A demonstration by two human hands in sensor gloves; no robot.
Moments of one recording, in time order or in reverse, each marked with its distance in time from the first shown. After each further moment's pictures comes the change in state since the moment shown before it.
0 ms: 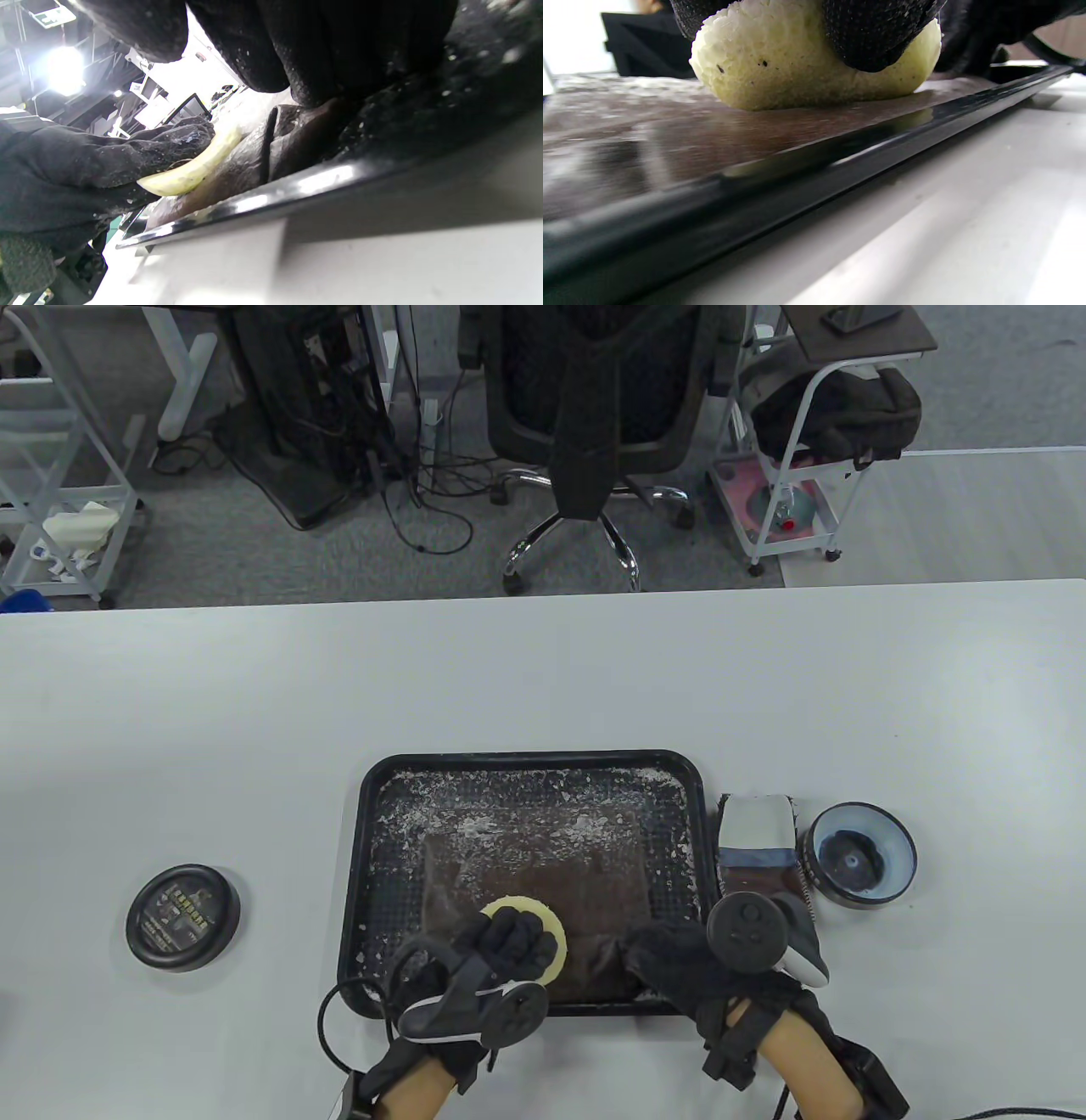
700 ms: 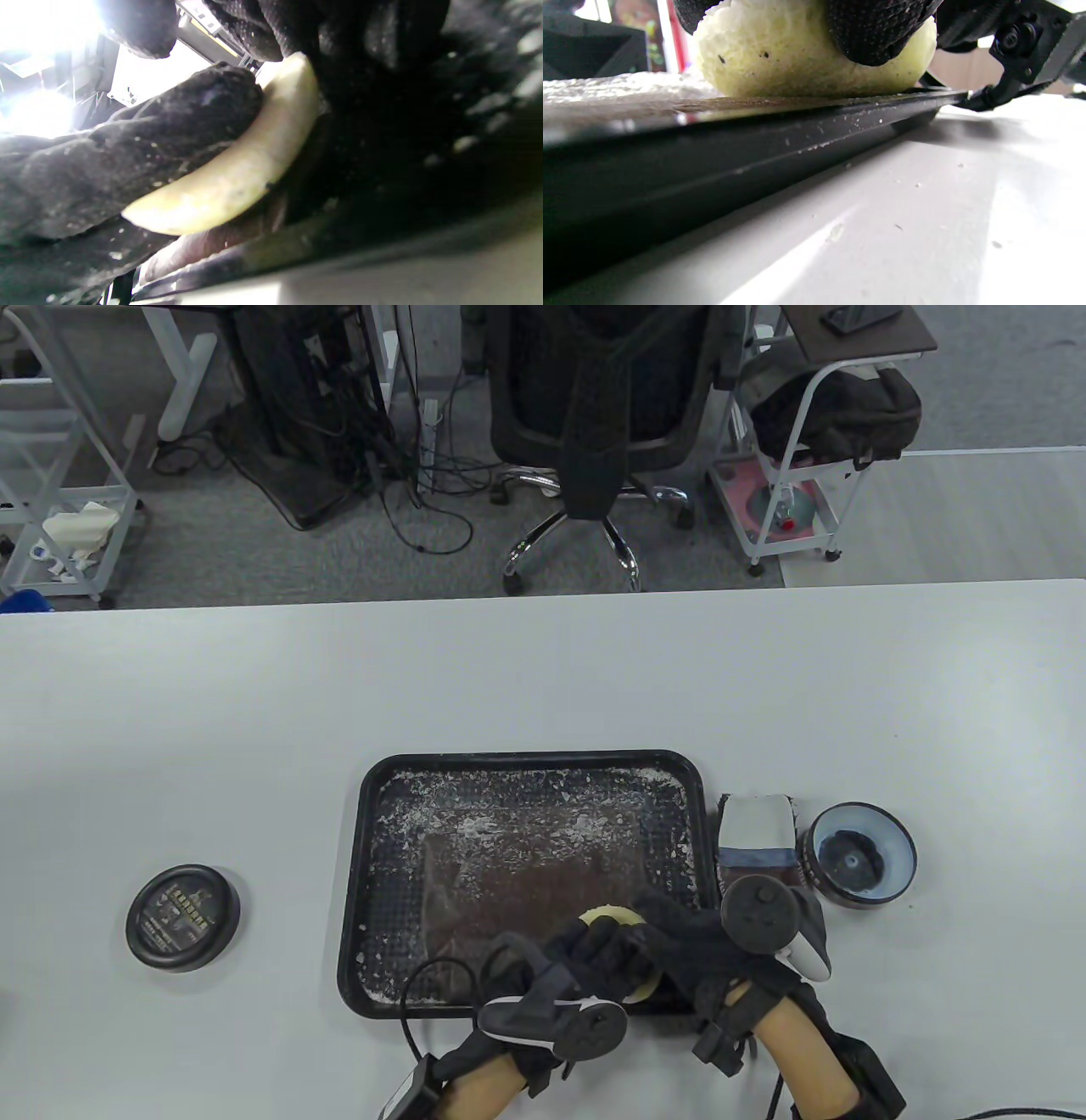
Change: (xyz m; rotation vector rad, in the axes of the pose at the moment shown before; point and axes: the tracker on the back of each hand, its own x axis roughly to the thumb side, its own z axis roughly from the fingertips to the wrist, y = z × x) left_hand 0.056 0.002 -0.040 0.066 -0.219 0.020; right_hand -0.016 -0.002 -0.007 -0.057 0.073 -0.117
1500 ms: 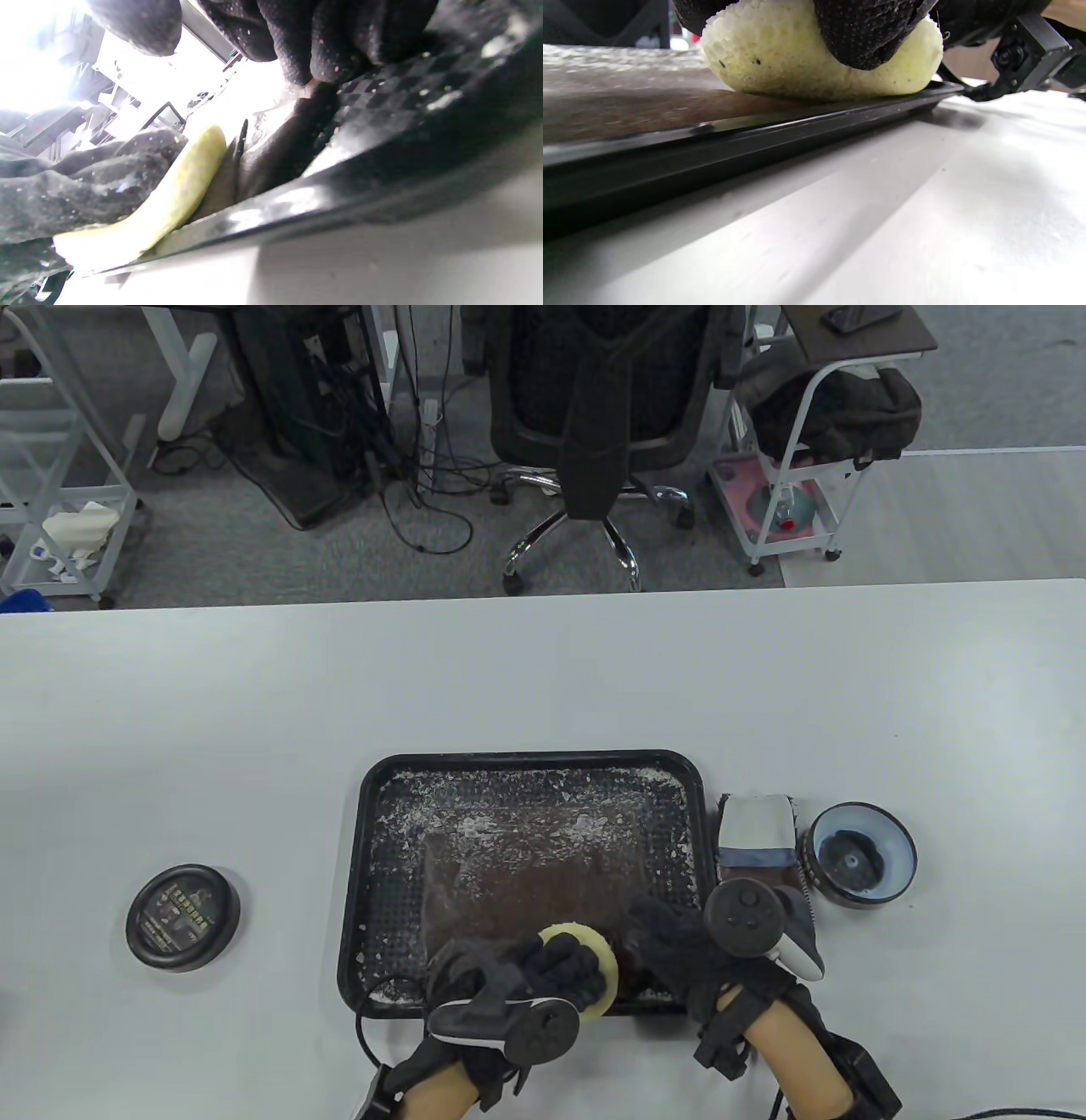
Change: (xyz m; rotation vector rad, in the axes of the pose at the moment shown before) left_hand -0.029 0.006 0.047 -0.101 0.065 0.108; right_hand 0.006 0.004 0.000 0.036 0.026 0.100
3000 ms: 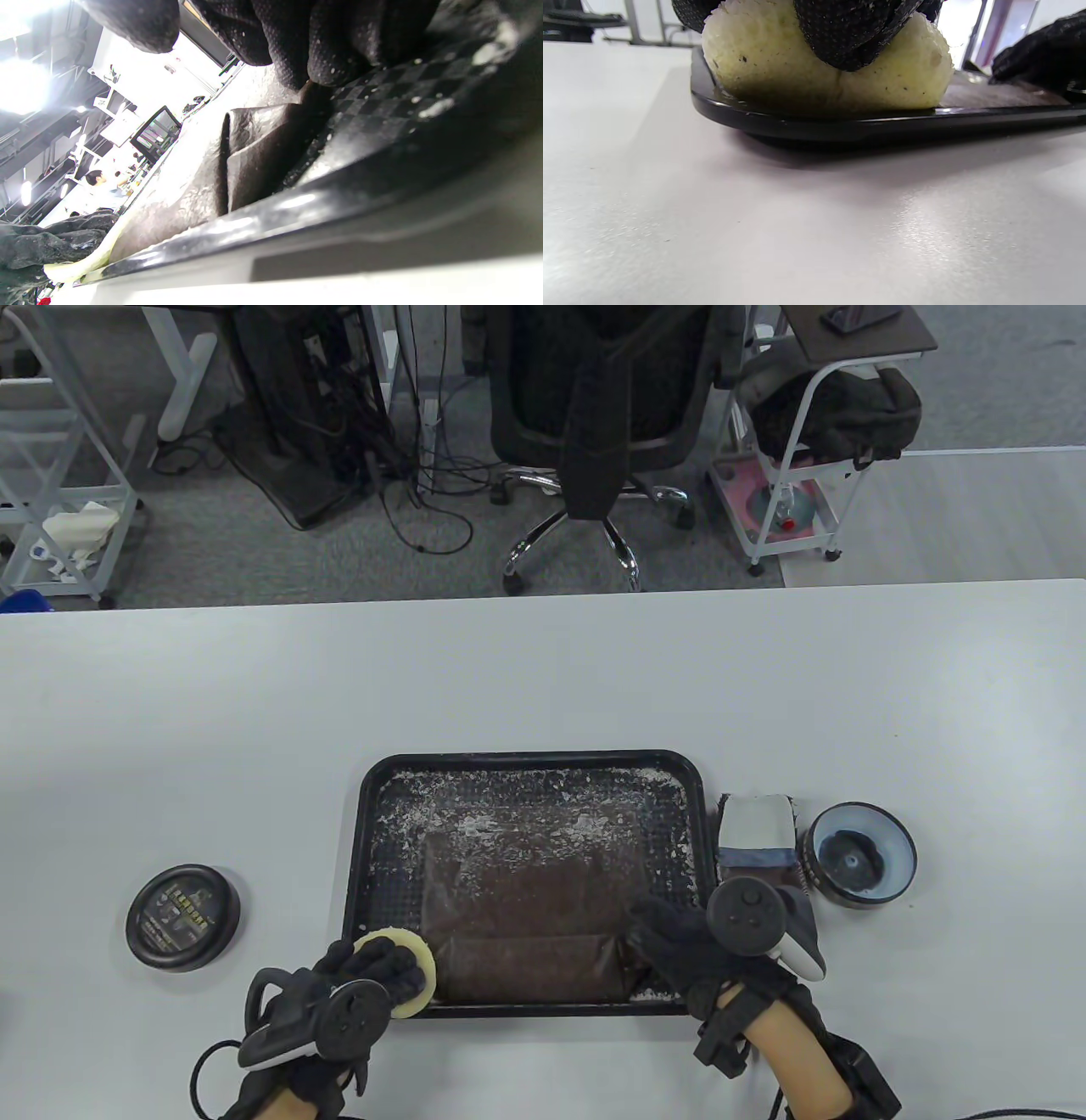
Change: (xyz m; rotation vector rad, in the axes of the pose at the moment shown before) left_hand -0.097 -0.009 0.128 0.029 0.391 0.077; right_hand -0.002 -0.002 0.000 -0.018 0.013 0.002
